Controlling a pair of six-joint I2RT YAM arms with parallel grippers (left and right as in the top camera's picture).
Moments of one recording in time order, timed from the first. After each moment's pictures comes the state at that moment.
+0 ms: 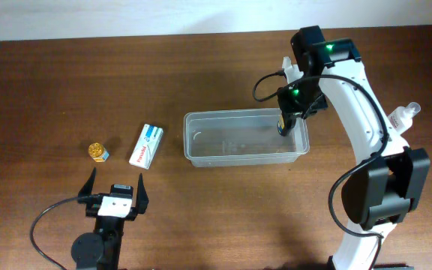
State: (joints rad) left arm 0.05 0.01 0.01 -0.06 0.11 0.34; right arm 0.16 2.00 1.87 -1.35 -0.11 0.01
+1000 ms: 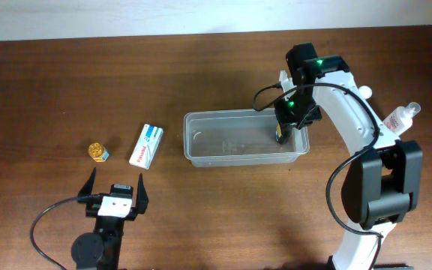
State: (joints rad) left arm 0.05 0.01 0.01 -0.06 0.11 0.34; right arm 0.16 2.00 1.68 -1.19 -0.10 0.02
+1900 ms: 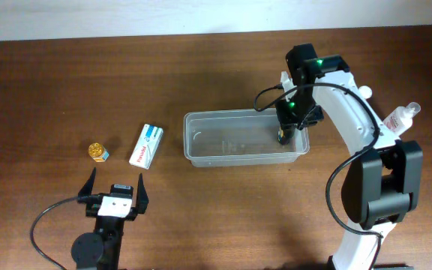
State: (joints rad) left arm 0.05 0.01 0.01 -0.06 0.10 0.34; right arm 0.16 2.00 1.71 -1.25 -0.06 0.02
